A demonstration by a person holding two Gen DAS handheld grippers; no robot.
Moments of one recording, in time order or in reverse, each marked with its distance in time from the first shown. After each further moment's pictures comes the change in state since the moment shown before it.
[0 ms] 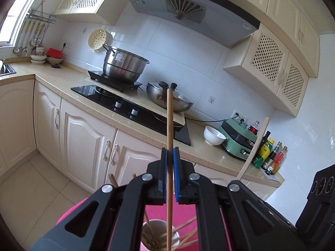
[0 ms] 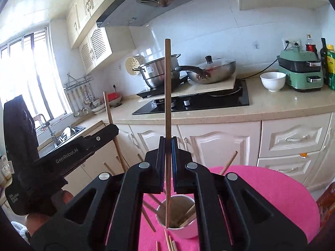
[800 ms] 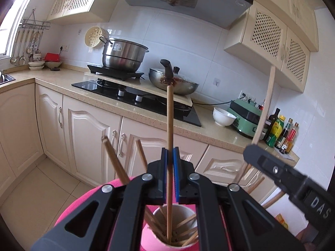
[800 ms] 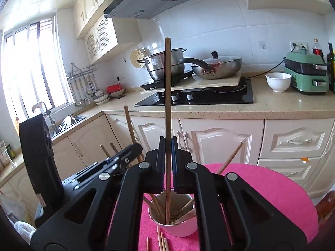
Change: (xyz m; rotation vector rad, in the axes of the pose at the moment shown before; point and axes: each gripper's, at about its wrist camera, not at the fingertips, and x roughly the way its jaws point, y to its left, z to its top) left arm 0.023 0.005 -0.058 0.111 0.055 0.048; right arm 0.007 0.003 -0.018 -0.072 0.029 0.025
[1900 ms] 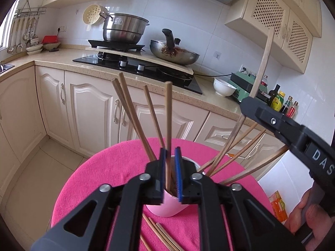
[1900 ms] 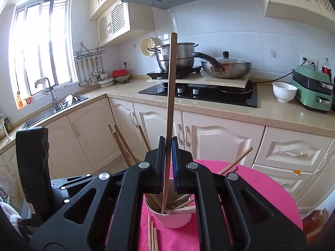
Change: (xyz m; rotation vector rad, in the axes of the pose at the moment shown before) left arm -0.015 0.009 -0.035 -0.003 0.190 0.005; right arm -0.002 0.013 -0.008 -0.134 0.064 0.000
